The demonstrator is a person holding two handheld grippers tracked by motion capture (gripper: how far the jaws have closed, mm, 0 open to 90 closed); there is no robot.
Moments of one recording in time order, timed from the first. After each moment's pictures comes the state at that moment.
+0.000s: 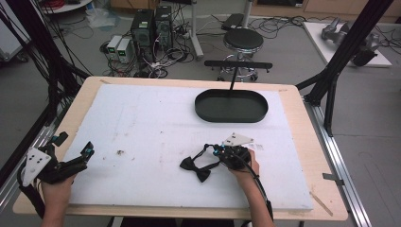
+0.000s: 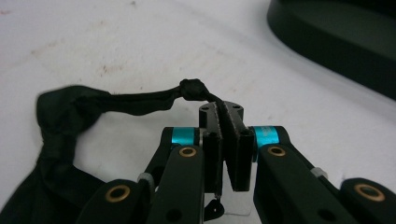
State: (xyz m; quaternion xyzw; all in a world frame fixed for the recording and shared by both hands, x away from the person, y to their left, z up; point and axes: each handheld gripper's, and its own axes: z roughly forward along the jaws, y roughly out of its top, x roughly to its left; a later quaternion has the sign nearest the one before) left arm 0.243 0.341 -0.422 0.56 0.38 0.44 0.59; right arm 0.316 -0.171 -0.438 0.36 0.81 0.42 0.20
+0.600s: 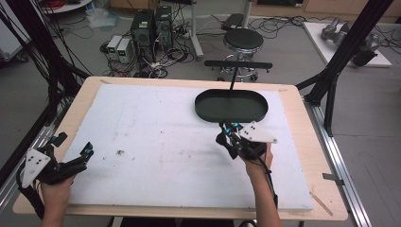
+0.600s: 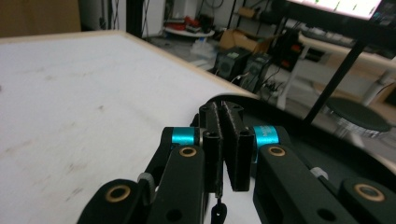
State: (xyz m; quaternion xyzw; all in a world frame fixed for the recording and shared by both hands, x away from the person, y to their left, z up) left arm 0.240 0.340 -0.421 0.56 0.38 0.44 0.59; right arm 0.304 -0.191 -0.370 0.32 0.72 0.50 0.35
